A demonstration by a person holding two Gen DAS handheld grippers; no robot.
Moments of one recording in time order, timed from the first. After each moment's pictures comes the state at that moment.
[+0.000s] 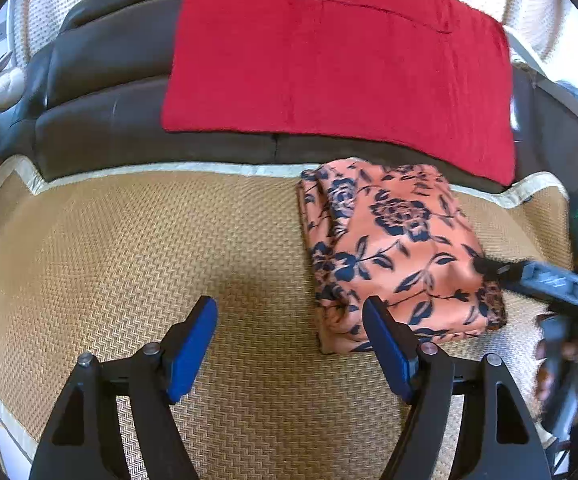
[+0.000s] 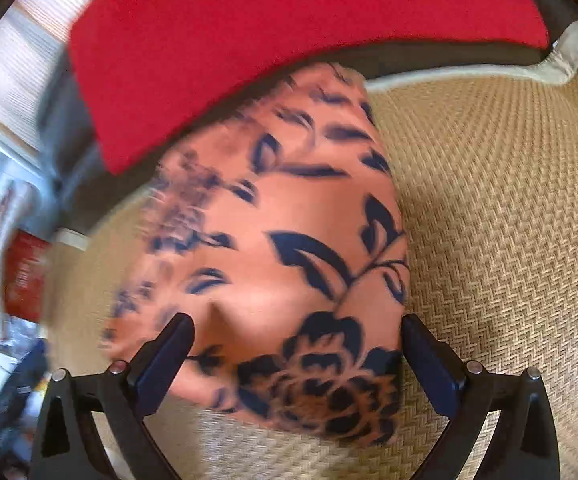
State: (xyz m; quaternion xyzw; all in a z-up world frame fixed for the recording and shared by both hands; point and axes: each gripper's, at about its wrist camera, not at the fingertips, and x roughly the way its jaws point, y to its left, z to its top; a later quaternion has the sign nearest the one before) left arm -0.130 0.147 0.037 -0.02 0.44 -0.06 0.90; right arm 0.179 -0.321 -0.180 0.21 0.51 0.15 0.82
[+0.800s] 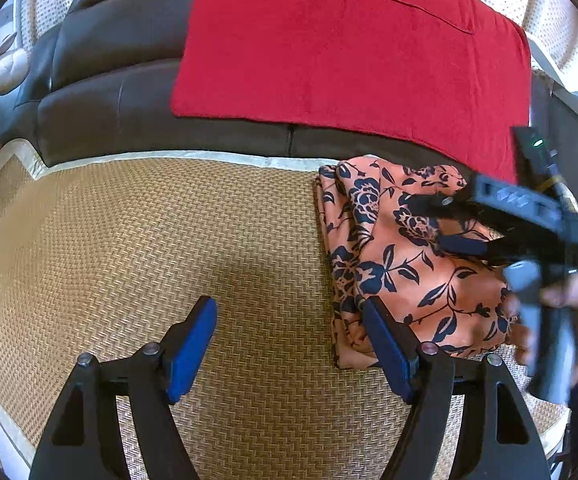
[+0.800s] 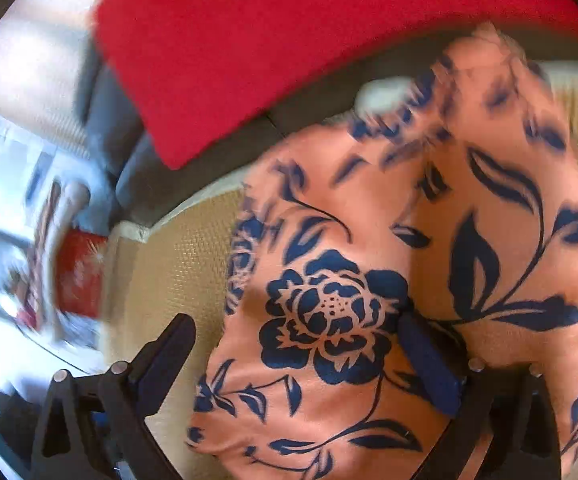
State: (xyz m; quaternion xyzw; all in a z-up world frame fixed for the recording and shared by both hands) left arm -0.111 0.161 0.028 -0.03 0.44 -0.04 0.90; right arm 0.280 -0.240 -0.190 0.24 0.54 0.27 0.76
